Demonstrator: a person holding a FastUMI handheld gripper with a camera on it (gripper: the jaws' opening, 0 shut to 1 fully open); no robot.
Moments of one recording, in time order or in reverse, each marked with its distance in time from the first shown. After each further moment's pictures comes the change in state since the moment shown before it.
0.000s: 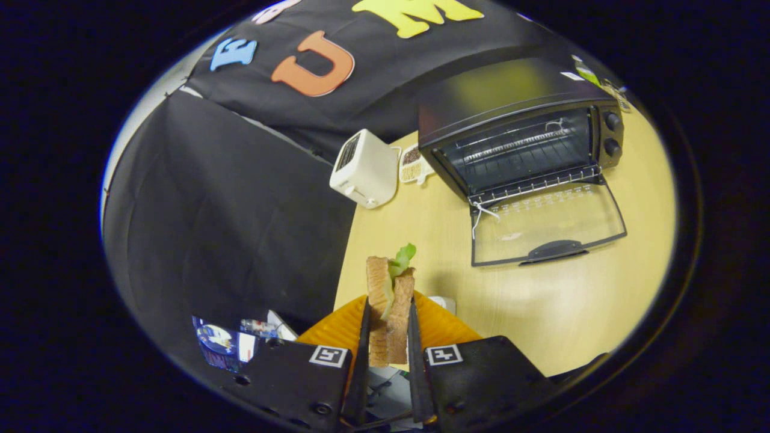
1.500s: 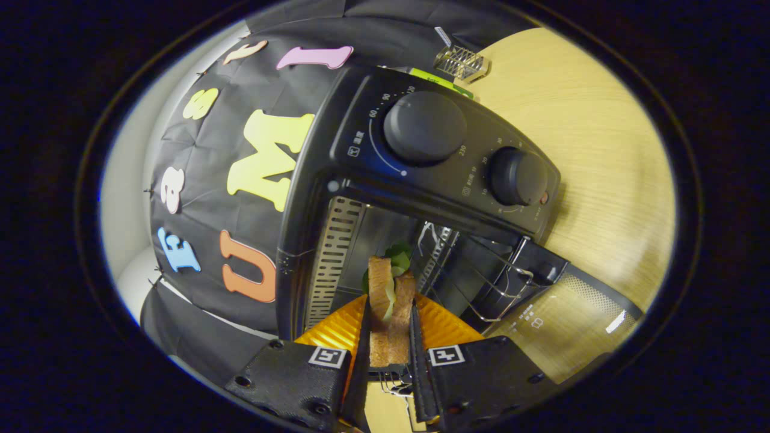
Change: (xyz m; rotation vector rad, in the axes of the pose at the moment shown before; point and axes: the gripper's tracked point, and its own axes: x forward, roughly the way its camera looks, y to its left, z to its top) arm 0.043 -0.212 0.202 0.519 -0.785 0.106
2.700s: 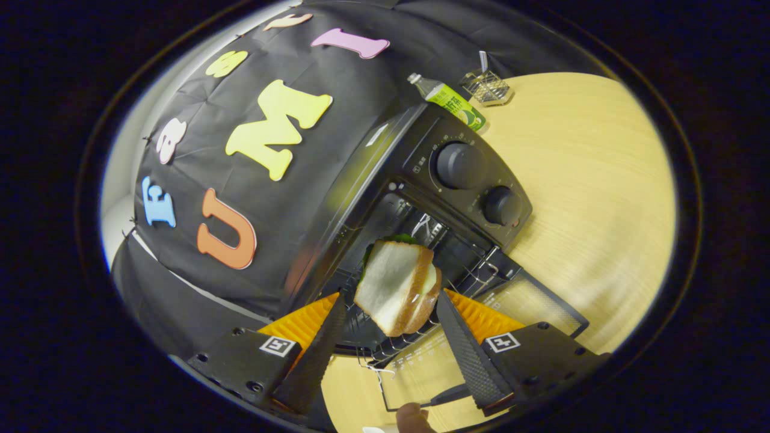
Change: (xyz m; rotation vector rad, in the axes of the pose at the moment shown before) arm -0.064 0.007 -0.007 -0.247 0.050 -0.187
